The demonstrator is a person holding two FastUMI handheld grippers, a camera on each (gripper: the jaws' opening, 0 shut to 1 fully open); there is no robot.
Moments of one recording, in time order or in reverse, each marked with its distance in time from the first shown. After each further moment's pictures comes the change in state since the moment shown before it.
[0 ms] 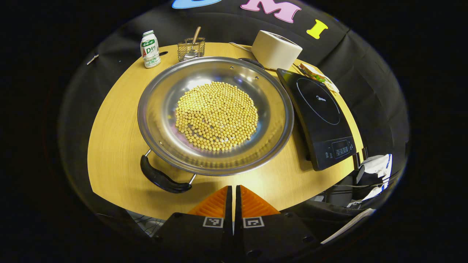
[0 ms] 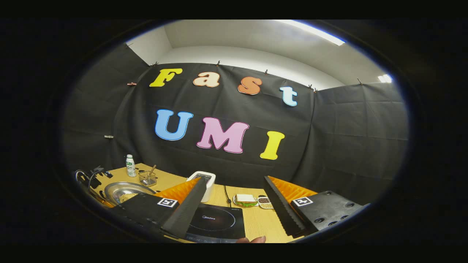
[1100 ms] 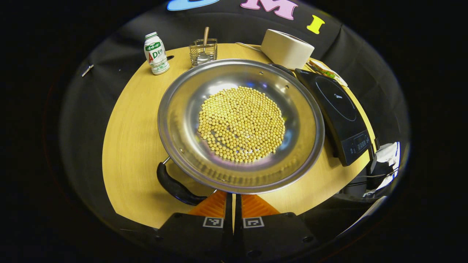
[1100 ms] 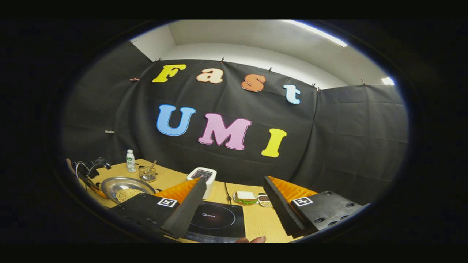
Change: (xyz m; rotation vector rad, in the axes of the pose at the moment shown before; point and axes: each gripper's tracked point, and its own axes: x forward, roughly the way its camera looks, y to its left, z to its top) left arm 0.004 0.085 0.024 0.103 0.006 0.068; right arm 0.006 0.012 -0.016 -0.022 0.026 0.003
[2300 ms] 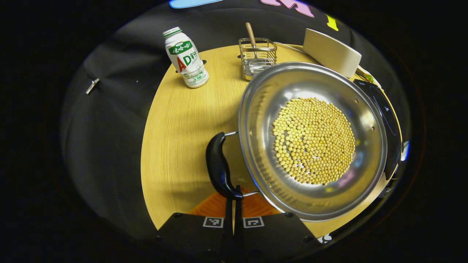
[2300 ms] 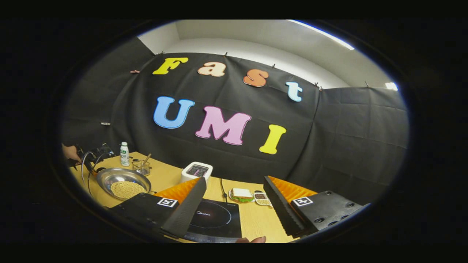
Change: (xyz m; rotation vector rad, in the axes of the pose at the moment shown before) left arm 0.038 0.146 0.090 0.060 0.011 0.229; right arm 0.019 0.003 -0.024 -0.045 0.058 -0.025
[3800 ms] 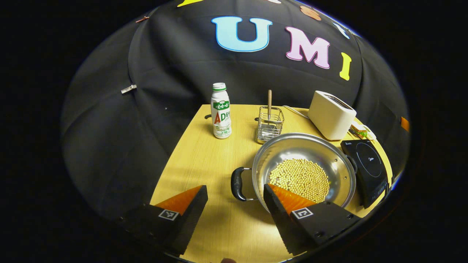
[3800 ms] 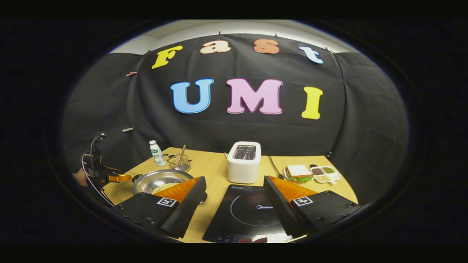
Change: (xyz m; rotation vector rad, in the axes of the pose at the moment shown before) left arm -0.081 0.016 0.039 -0.238 -0.471 -0.015; right arm 0.069 0.151 -0.071 0.292 0.304 0.273
